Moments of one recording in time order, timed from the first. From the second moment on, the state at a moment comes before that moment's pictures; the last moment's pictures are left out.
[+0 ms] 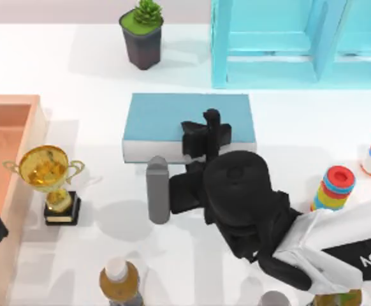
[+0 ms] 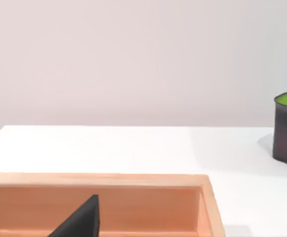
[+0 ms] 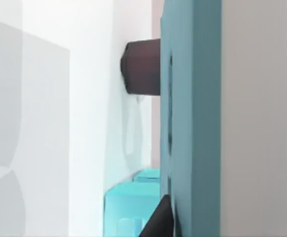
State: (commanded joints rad) left arm 0.00 0.00 0.00 0.00 0.00 0.00; right arm 0.94 1.88 0.77 0.81 0.56 -1.31
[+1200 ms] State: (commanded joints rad) left arm 0.00 0.00 0.00 0.00 0.00 0.00; right arm 0.95 1.98 0.73 0.94 0.57 -1.30
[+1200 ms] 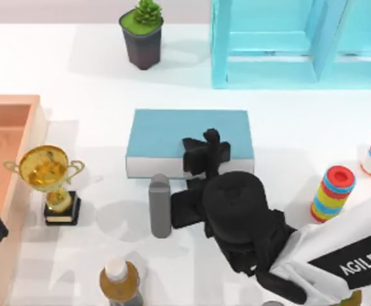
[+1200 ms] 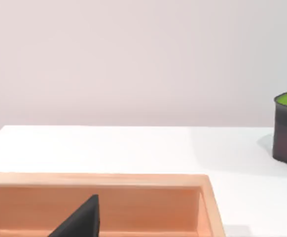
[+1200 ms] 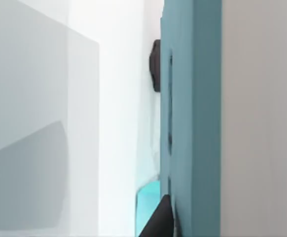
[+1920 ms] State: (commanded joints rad) left arm 0.00 0.00 0.00 0.00 0.00 0.00; right arm 0.95 1.98 0.73 0.94 0.57 -1.30
